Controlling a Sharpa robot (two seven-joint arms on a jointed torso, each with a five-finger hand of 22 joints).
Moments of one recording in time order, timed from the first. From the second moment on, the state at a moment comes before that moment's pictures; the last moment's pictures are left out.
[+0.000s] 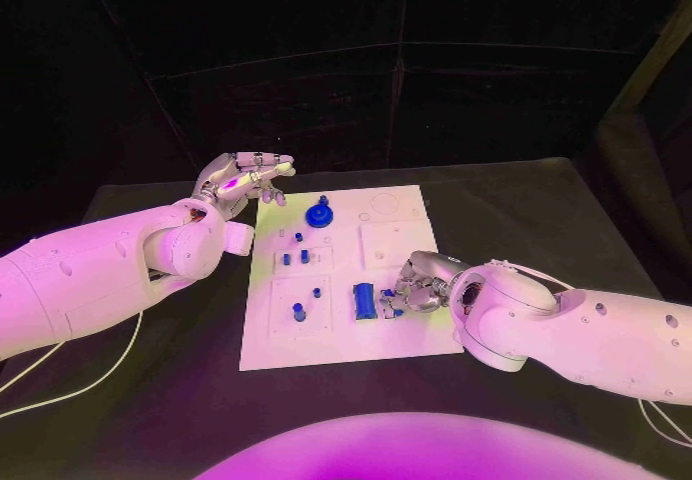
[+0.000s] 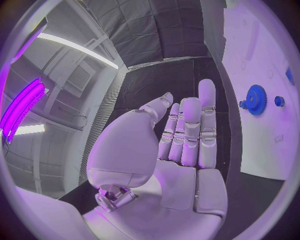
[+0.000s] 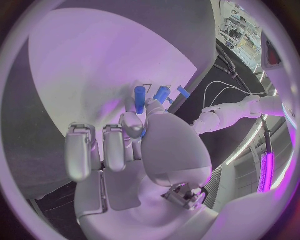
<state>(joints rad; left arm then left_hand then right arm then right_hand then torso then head) 1.18 -0.77 -0.09 1.32 0.01 -0.21 0.45 1.30 -0.05 0.36 -0.05 0.11 0.97 0.18 0.21 0.07 1.05 0.11 0.31 0.09 1.22 0.02 1.09 0.52 0.17 1.22 0.12 0.63 0.63 0.99 -0.87 -0.05 1.83 -1.39 -0.32 -0.65 1.32 -0.01 -0.08 0.27 0.52 1.09 0.05 0.32 0.29 1.39 -0.02 1.03 1.18 1.47 -0.07 1.43 1.31 0.03 1.47 0.04 1.50 1.31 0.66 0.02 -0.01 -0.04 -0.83</state>
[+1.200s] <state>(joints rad) 1.18 -0.77 -0.09 1.32 0.01 -0.20 0.44 1.30 -0.05 0.36 -0.05 0.11 0.96 0.19 0.21 0.07 1.04 0.11 0.31 0.09 1.22 0.02 1.09 0.52 0.17 1.22 0.12 0.63 0.63 0.99 -0.88 -0.05 1.84 -1.41 -0.34 -0.65 1.17 0.05 -0.21 0.28 0.18 1.09 0.06 0.34 0.33 1.40 -0.02 1.02 1.19 1.47 -0.08 1.43 1.31 0.03 1.47 0.04 1.51 1.31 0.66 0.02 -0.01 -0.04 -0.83</state>
